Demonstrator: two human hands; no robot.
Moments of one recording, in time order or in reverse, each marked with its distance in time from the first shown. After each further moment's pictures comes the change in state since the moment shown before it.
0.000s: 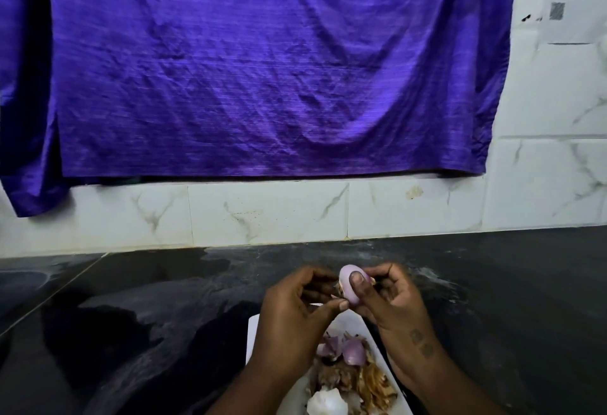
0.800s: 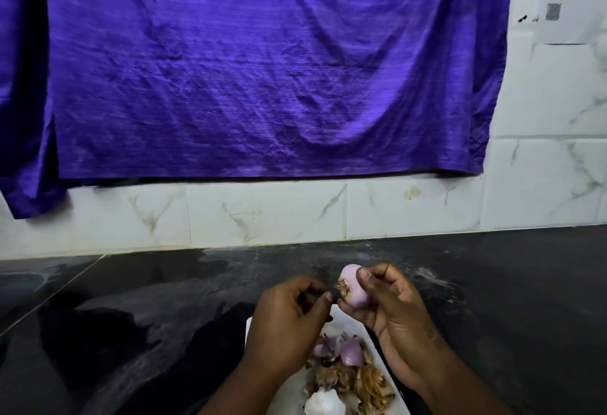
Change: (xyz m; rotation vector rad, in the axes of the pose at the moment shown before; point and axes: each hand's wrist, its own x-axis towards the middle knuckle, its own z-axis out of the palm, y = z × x) left_hand 0.004 -0.003 -0.008 0.306 -0.026 -0.014; right_hand -0.002 -0.014 -0.003 0.359 -0.190 0.172
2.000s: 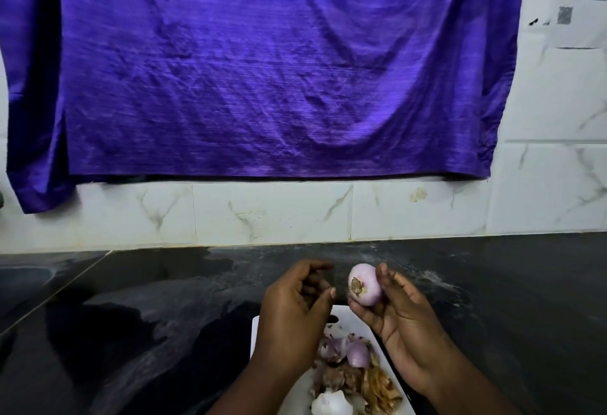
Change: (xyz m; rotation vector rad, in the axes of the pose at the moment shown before) left_hand -0.001 0.006 0.001 -0.265 0.097 0.044; right_hand 0.007 0.006 -0.012 0.115 0.058 0.103
